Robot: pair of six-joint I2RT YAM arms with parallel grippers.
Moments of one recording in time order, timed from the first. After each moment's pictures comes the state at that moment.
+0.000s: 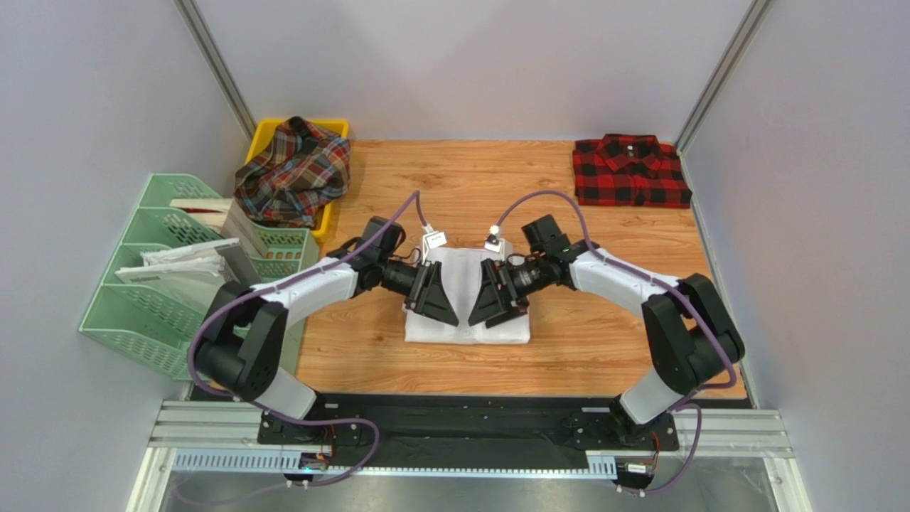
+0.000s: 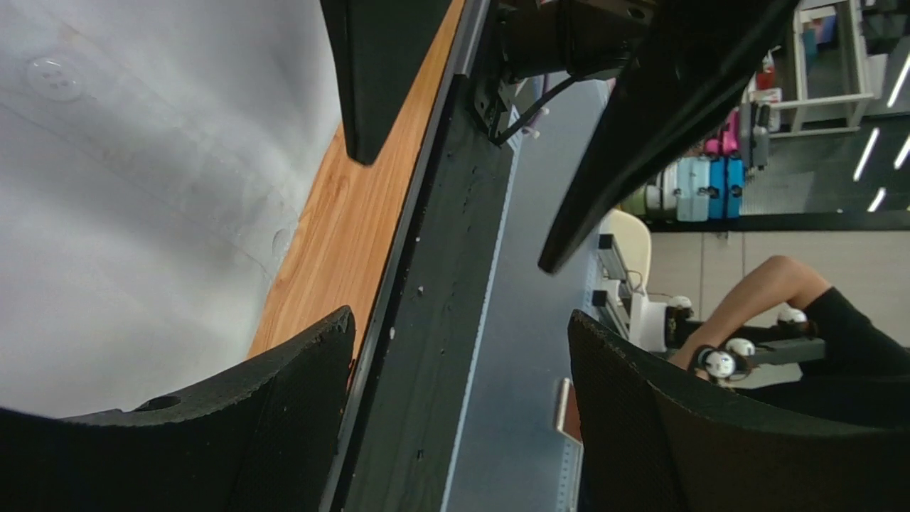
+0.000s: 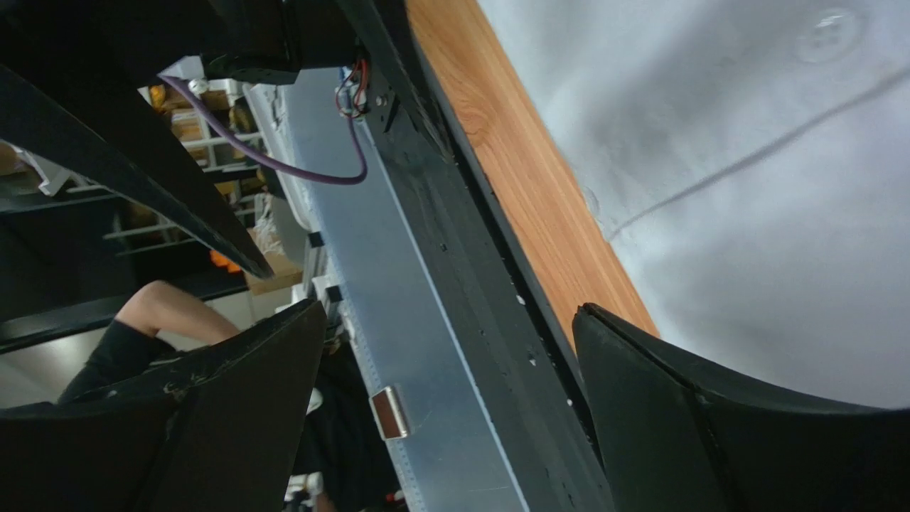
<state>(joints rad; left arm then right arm) -0.47 1.50 0.83 -0.23 1.15 -0.26 0.49 1.58 0.94 -0.43 -1.02 0.32</state>
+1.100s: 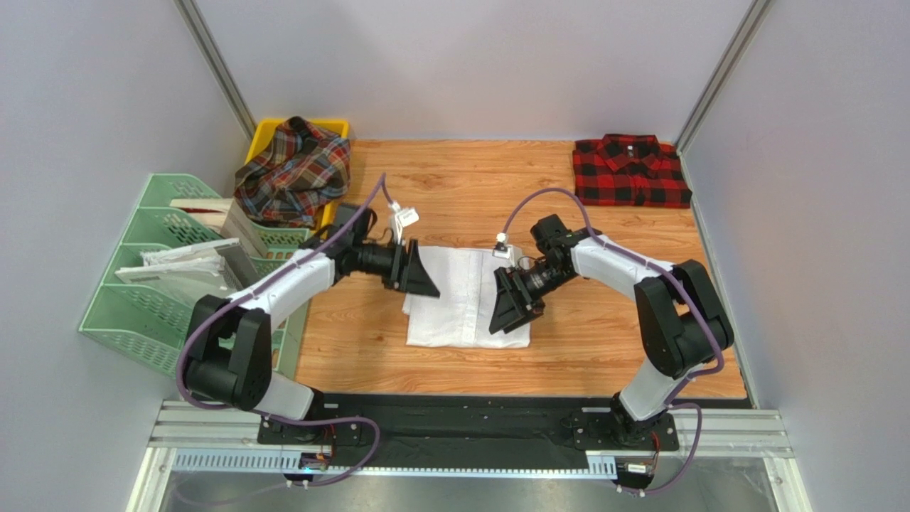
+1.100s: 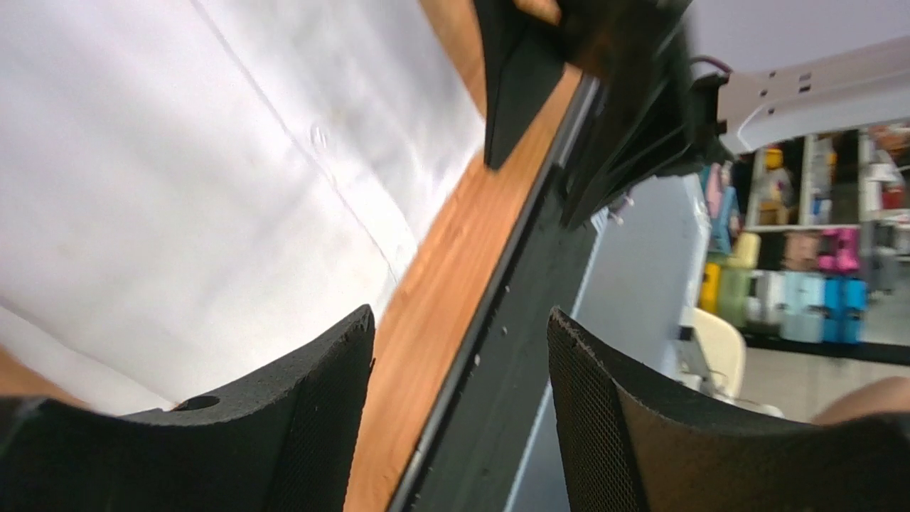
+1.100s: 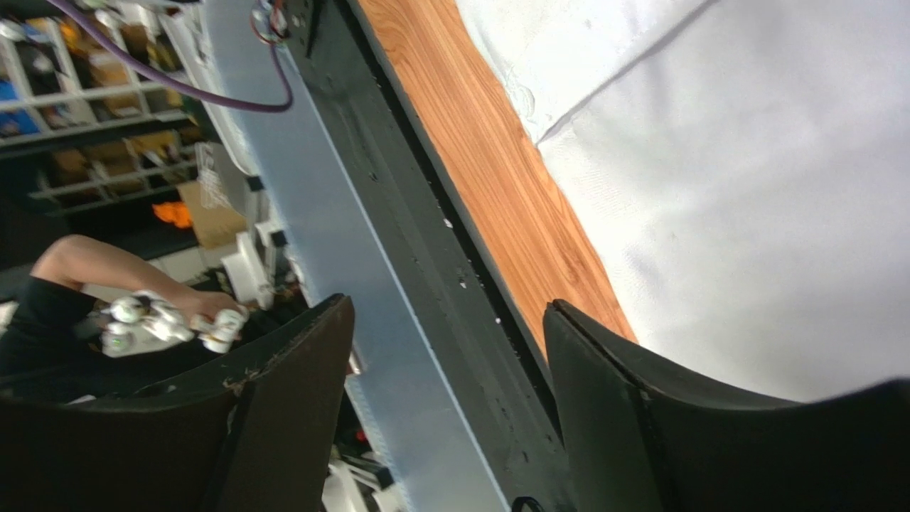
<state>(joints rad) -0.32 1.45 0.86 -0.33 1.02 -0.21 0.43 1.67 1.01 -0.77 -0.99 -0.04</state>
